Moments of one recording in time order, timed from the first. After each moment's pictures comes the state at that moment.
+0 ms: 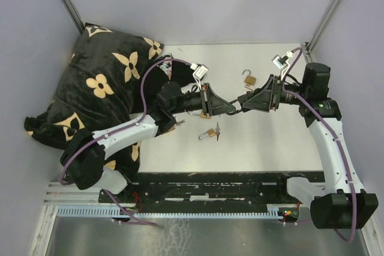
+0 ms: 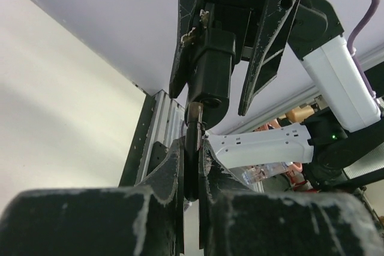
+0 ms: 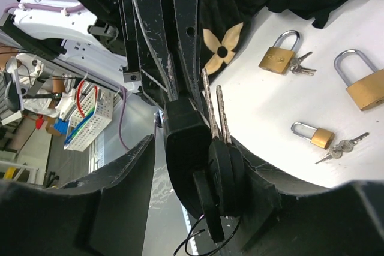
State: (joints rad) left arm -0.80 1.47 0.96 0.66 0.62 -0.91; right arm 0.00 1.07 1.08 -0.43 -1.29 0.33
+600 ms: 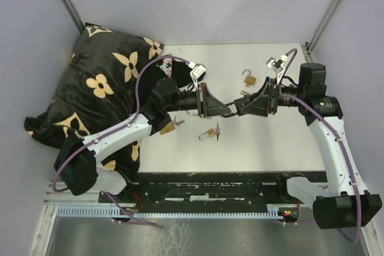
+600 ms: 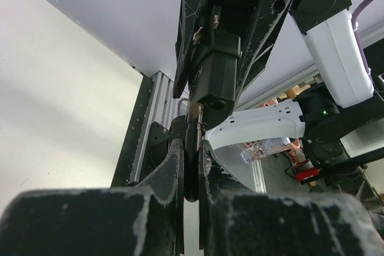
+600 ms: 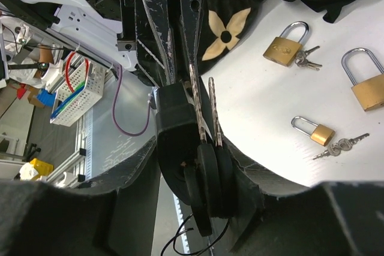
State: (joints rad) left arm -0.77 1.39 0.99 0.48 0.72 -0.85; right arm 0.05 1.08 1.16 -0.68 -1.30 0.09
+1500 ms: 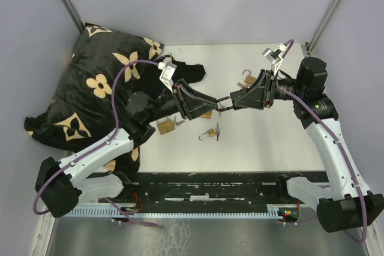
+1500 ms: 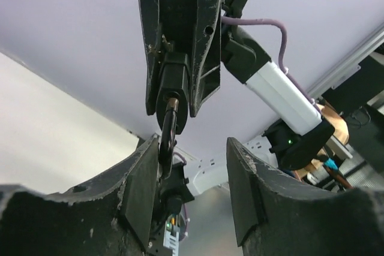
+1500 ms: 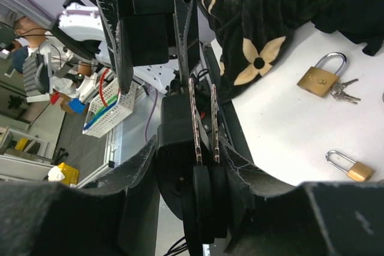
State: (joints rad) left arm -0.76 1.15 0.85 0.64 0.57 -0.89; right arm 0.15 1.06 1.14 -0.29 -1.28 0.49
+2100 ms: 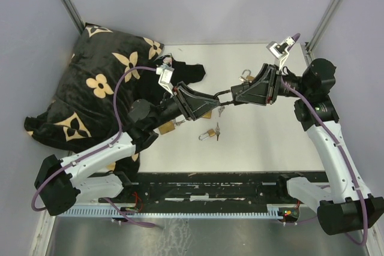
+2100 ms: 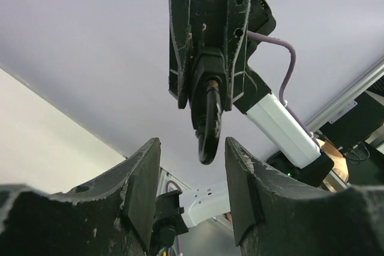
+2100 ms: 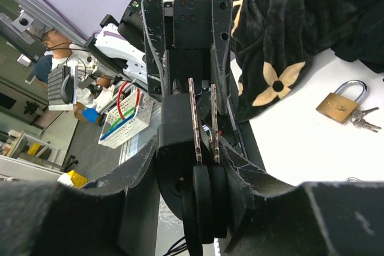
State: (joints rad) left arm -0.83 1.13 0.78 0.75 0.36 -0.93; right arm 0.16 1.04 1.13 0.05 -1.28 0.82
